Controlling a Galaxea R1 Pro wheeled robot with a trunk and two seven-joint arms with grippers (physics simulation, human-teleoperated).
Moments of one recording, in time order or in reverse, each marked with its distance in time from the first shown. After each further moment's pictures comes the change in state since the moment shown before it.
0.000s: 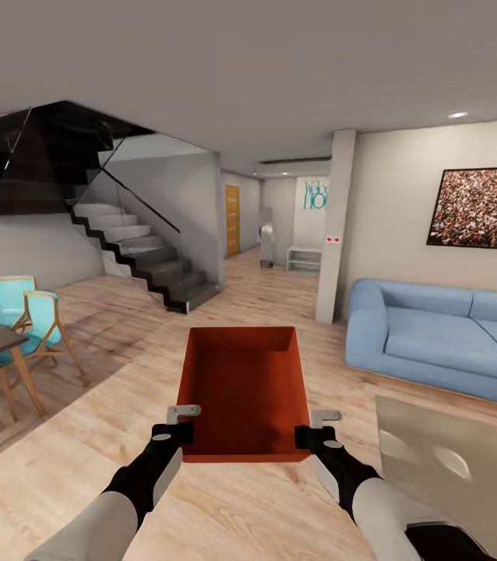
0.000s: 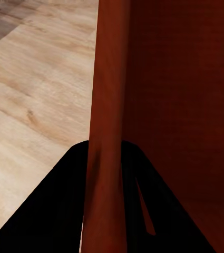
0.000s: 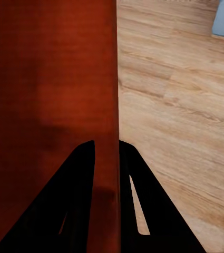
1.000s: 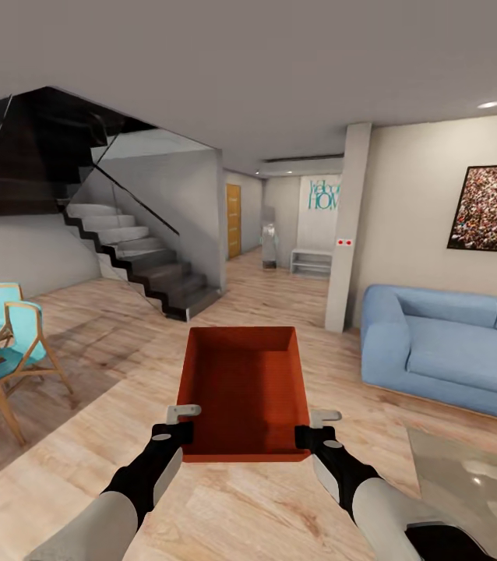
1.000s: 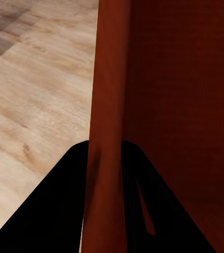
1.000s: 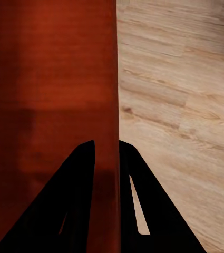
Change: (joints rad) left arm 0.000 0.000 0.000 -0.001 0.000 0.000 0.001; right arm 0.000 0.000 0.000 -0.002 0.000 0.001 0.000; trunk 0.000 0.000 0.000
